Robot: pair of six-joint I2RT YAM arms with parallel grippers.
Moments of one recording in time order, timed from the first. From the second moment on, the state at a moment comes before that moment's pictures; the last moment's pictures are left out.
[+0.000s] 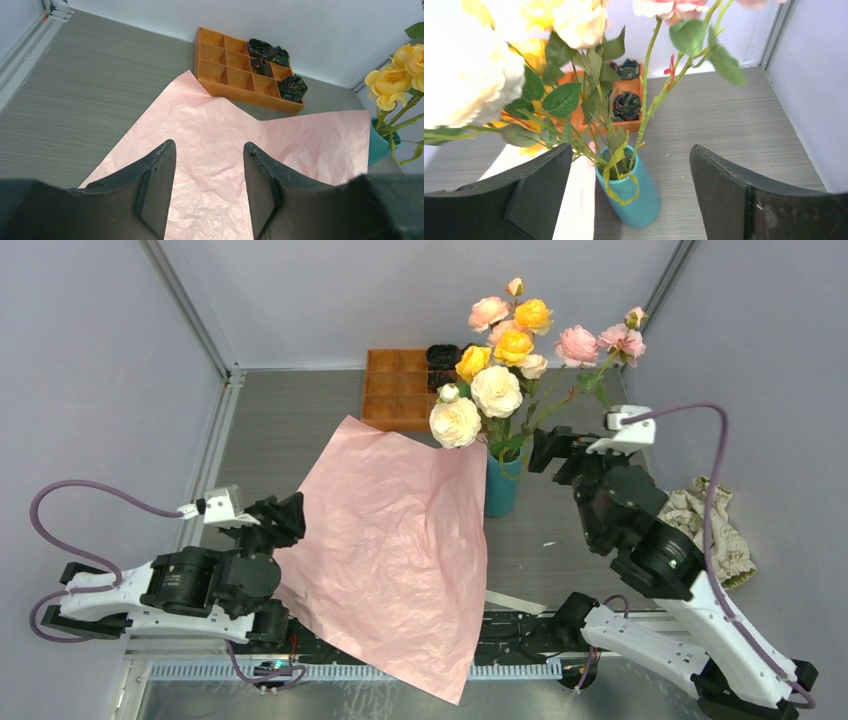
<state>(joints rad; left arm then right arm) -1.59 0.51 0.90 -0.94 -1.53 -0.92 0.80 0.72 1.11 -0.44 0.80 0.19</state>
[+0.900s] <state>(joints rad) -1.59 0.56 0.92 -0.94 -1.53 -0.92 0.80 0.54 1.46 -0.95 1.52 0.50</state>
